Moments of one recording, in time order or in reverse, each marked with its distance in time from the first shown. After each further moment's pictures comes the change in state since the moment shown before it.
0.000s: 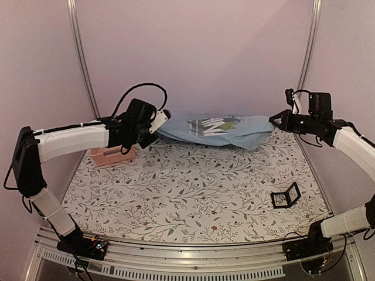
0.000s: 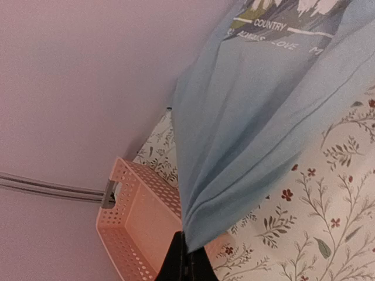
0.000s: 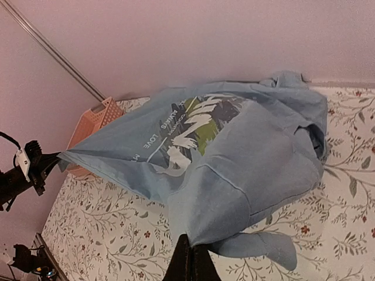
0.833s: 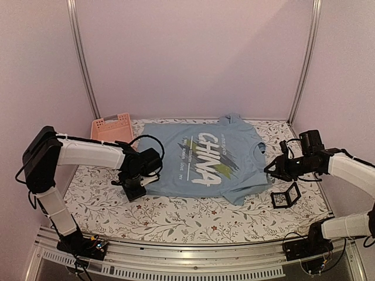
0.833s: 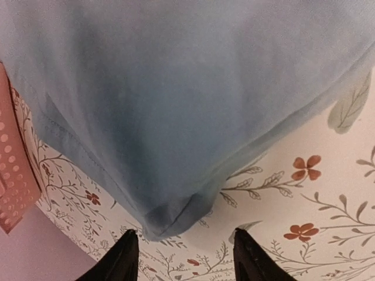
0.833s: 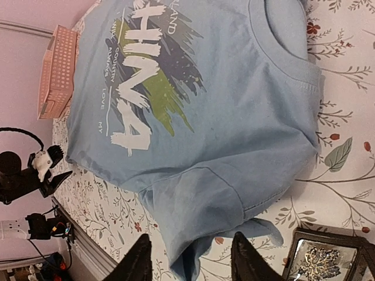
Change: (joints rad) left arm -0.126 0.087 -0.275 -0.624 0.192 -0.401; right arm 0.008 -0.132 -0.494 -0.187 -0.135 0.149
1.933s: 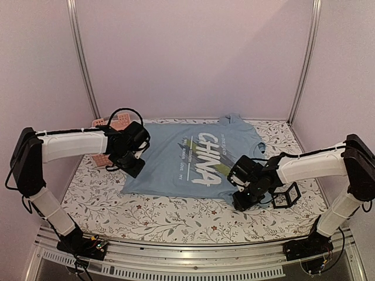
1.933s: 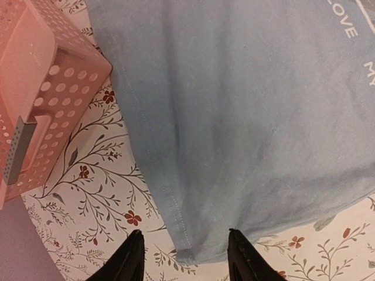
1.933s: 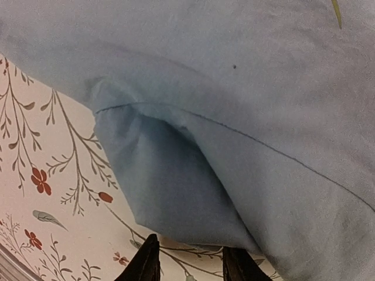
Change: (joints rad) left arm 0.162 -0.093 0.100 0.097 0.070 -0.272; right arm 0.724 0.458 0.174 -0.102 0.602 -0.059
